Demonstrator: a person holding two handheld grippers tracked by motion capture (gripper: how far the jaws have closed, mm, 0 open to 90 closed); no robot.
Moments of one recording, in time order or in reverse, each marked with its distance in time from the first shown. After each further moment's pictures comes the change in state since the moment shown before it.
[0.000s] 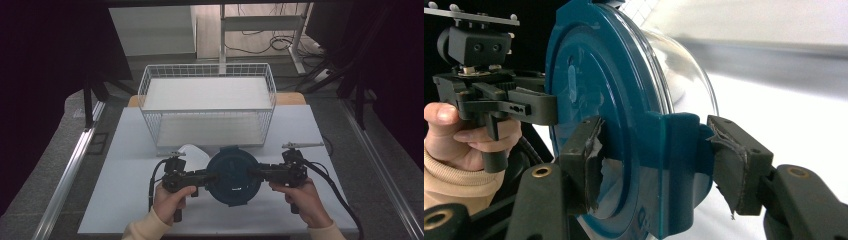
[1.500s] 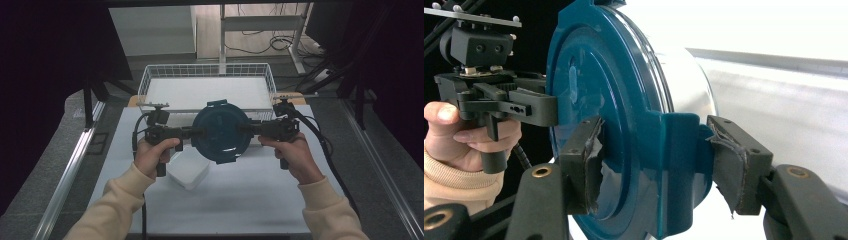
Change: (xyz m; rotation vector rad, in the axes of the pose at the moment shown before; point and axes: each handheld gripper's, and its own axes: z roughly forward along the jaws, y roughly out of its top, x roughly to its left) left arm -0.010 0.109 -0.049 -0.050 -0.007 0.079; right arm 0.039 0.111 0.001 -0.073 -0.012 -0.081
